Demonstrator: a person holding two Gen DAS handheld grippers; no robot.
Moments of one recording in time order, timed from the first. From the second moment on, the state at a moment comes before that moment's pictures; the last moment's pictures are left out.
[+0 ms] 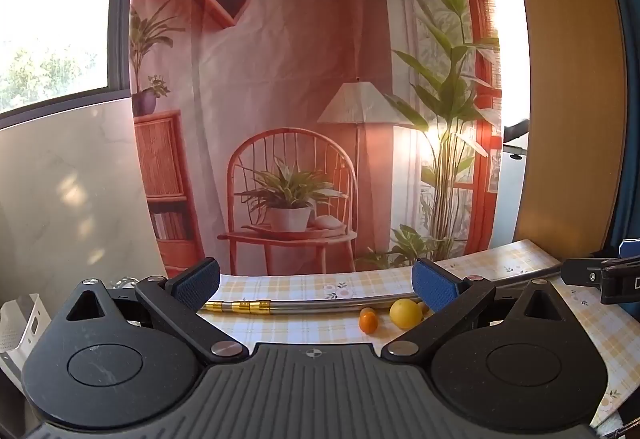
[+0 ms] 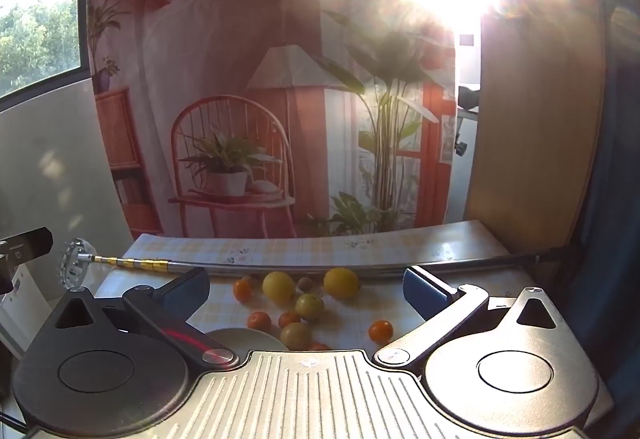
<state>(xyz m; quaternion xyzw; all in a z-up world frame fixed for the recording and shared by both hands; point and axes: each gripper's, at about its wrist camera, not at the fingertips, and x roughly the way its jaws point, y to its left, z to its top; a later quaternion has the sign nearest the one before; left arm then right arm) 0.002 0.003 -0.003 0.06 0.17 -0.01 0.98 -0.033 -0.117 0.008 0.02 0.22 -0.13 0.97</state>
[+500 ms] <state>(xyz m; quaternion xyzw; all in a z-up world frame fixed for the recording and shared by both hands) -0.003 0.002 -0.001 0.05 0.15 0.00 0.99 -0.035 -0.117 0.010 0.01 0.21 -0.13 0.97</state>
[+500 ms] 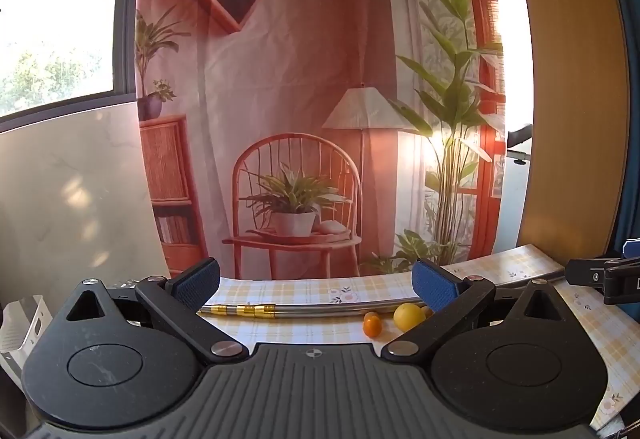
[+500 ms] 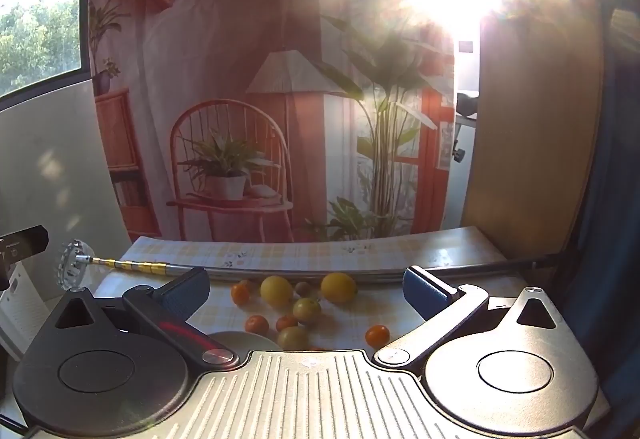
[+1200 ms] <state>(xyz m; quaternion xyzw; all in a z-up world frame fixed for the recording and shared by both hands) -0.005 0.001 0.000 0.05 0.15 0.00 0.99 -0.037 -0.119 0.012 0.01 0.21 -0.13 0.97</state>
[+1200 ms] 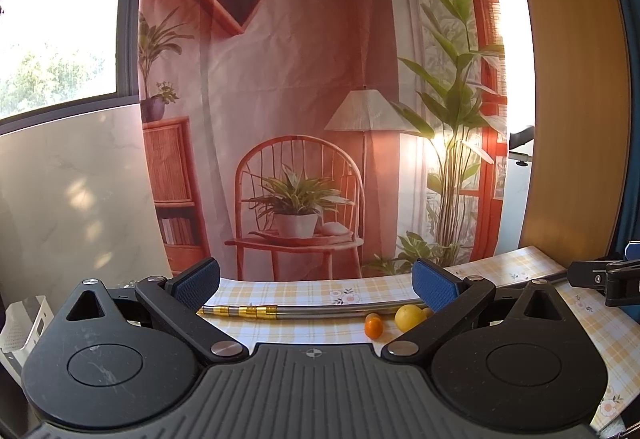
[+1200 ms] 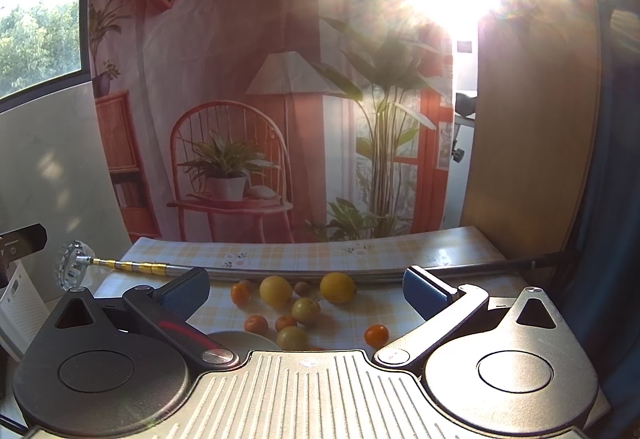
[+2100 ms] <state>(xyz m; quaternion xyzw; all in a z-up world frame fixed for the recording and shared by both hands) -0.006 0.005 0.000 0.05 0.15 0.00 0.99 -0.039 -0.117 0.011 0.01 0.21 -0.13 0.97</state>
